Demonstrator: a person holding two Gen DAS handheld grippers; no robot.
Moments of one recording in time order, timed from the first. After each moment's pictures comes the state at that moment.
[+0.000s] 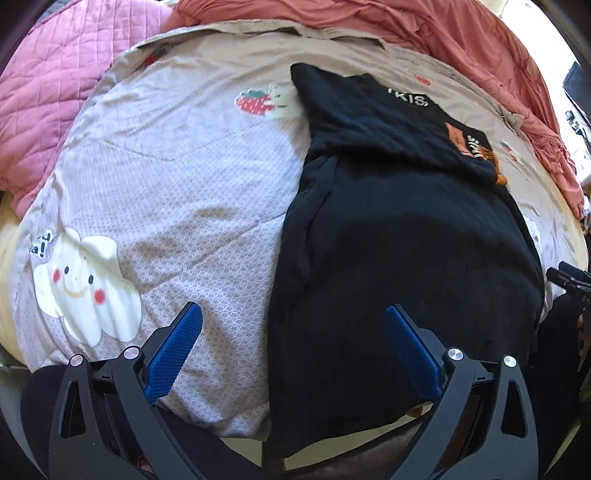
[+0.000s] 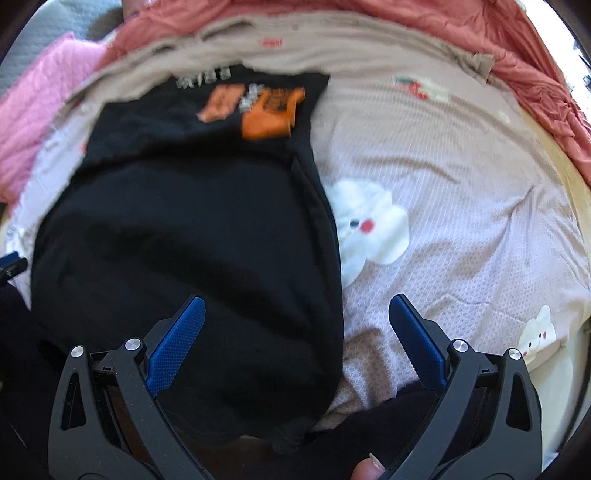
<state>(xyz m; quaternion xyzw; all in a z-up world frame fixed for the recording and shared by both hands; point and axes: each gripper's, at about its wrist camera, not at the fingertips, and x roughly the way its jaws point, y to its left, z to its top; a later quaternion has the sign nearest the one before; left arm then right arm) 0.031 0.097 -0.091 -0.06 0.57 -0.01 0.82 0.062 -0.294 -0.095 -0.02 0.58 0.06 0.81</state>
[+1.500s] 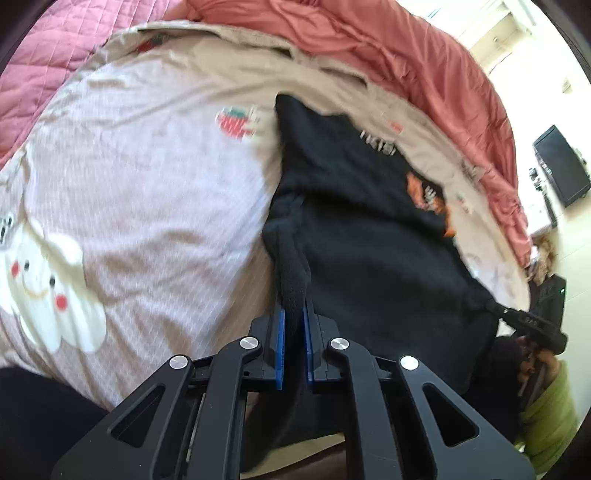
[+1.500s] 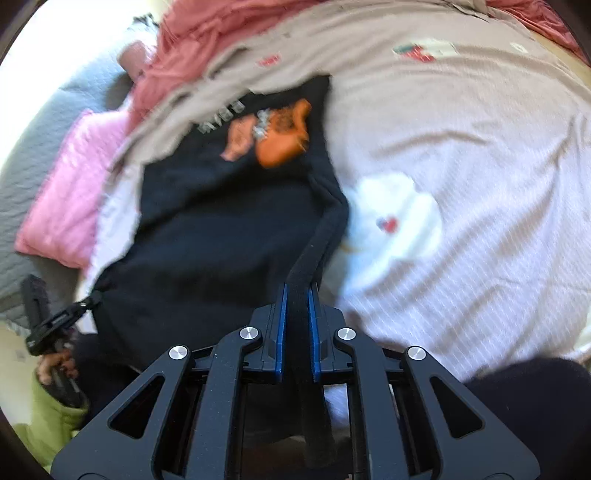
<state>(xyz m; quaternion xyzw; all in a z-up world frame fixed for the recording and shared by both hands) 0.036 0.124 -0.074 -0.21 0.51 -0.08 0.83 0.071 -0.354 -0.086 0.20 0.55 0.15 0.80</state>
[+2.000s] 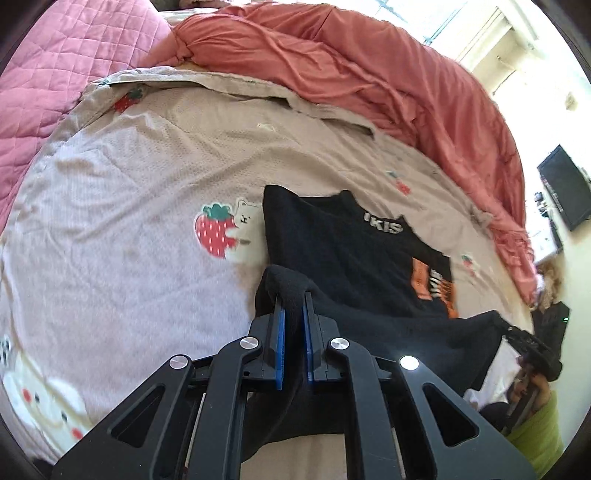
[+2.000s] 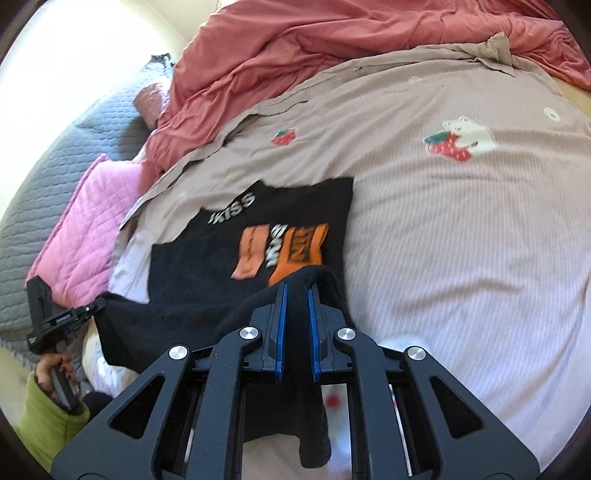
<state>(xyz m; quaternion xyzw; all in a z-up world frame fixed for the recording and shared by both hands) 0.151 0.119 -0.045 -0.20 0.49 -0.05 0.85 0.175 -0.353 -0.068 0.21 0.47 0.15 0.84</state>
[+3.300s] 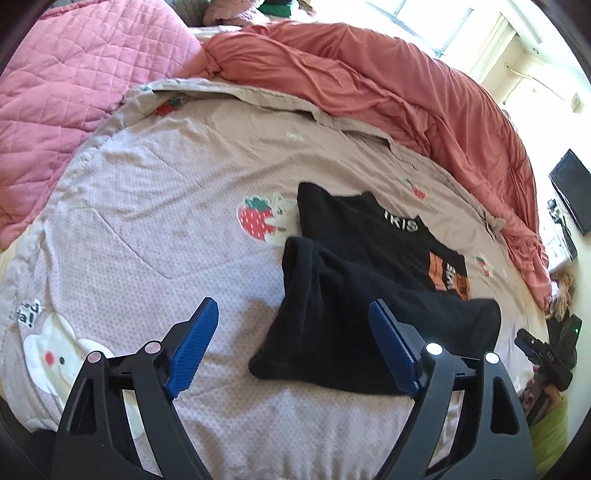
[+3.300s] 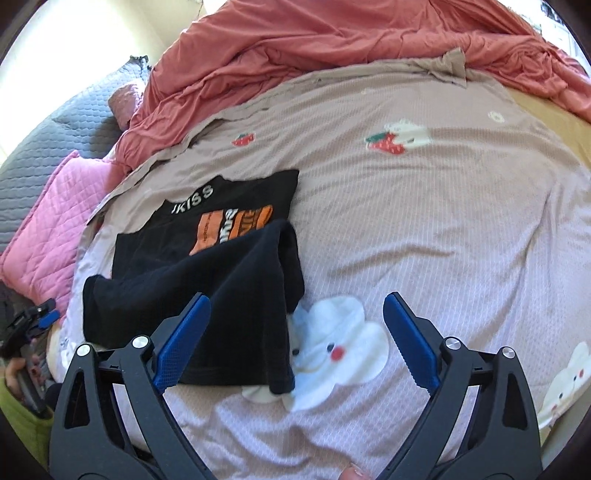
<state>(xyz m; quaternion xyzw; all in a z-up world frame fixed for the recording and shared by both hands) 0.091 0.137 -0.038 -0.19 0.47 -0.02 0.86 0.118 -0.372 -0.069 0.17 0.47 0.08 0.86</state>
